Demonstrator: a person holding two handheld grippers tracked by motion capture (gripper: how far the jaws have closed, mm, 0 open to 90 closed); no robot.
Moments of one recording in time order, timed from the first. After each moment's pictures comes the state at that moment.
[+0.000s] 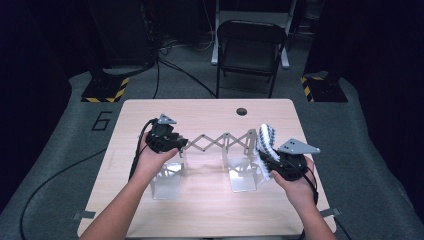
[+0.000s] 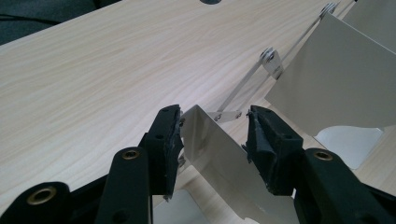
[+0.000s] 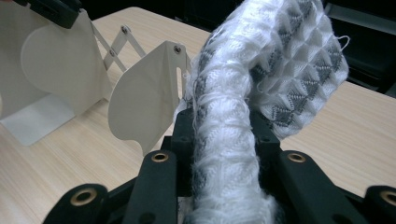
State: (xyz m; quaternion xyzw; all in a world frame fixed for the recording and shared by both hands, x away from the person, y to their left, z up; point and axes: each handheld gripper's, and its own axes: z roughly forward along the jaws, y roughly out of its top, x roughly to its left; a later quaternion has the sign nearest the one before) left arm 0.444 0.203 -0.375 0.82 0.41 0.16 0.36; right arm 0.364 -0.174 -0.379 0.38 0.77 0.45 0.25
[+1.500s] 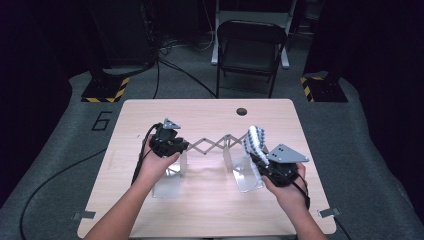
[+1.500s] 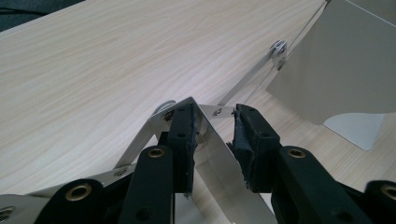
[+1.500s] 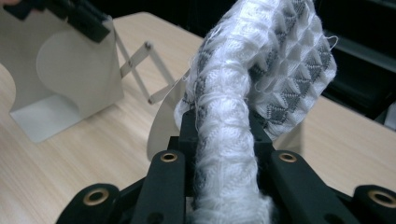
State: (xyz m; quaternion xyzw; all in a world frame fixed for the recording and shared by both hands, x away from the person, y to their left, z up) left arm 0.435 0.194 -0.381 0.82 0.42 0.16 0.35; right arm 0.346 -0.142 -0.376 0.34 0.78 0.44 0.29
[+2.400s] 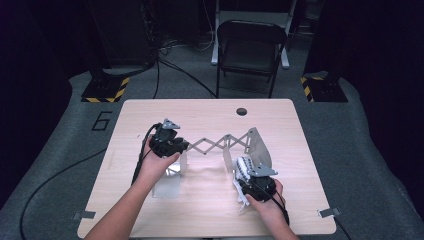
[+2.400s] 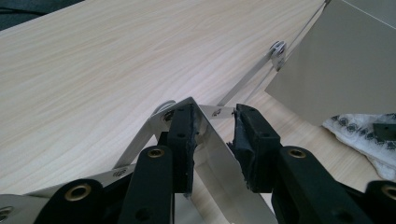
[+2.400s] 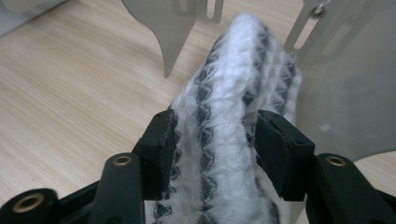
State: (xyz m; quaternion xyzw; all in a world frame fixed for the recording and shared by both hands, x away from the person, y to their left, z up) left arm 0.436 0.194 -0.382 0.82 0.42 0.16 0.35; right arm 0.356 -0.121 -0.488 0.43 0.80 0.35 0.23
